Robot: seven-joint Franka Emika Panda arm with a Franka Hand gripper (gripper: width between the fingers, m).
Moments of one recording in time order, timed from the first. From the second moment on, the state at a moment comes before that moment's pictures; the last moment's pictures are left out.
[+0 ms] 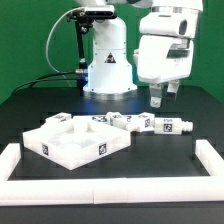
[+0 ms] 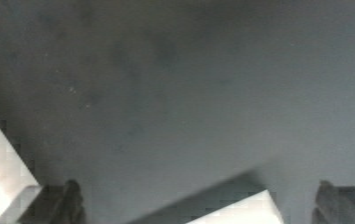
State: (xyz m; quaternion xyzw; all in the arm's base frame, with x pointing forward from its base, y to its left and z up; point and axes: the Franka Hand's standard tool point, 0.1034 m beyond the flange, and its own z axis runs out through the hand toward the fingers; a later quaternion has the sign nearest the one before) arm 0.523 0.073 0.106 0.87 0.49 0.01 0.07
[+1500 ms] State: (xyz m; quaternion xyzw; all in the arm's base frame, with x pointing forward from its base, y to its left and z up) arm 0.510 -0.075 0.078 0.84 0.54 -0.04 0.05
